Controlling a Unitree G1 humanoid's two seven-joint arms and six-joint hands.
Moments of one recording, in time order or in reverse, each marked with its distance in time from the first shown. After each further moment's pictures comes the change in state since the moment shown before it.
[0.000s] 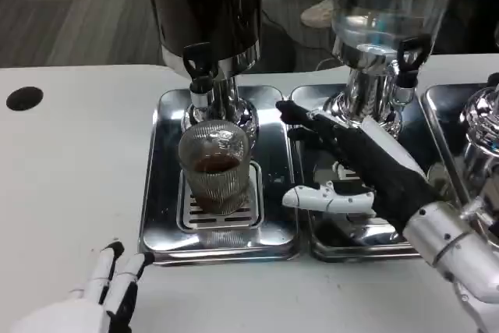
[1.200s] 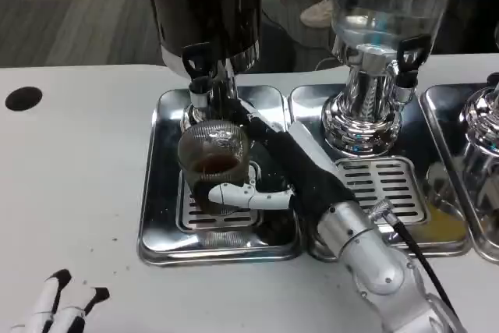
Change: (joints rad) left arm 0.199 0.011 0.207 0.002 -0.197 -0.171 0.134; right arm -0.154 0.233 0.136 0.287 -0.142 0.022 -0.250
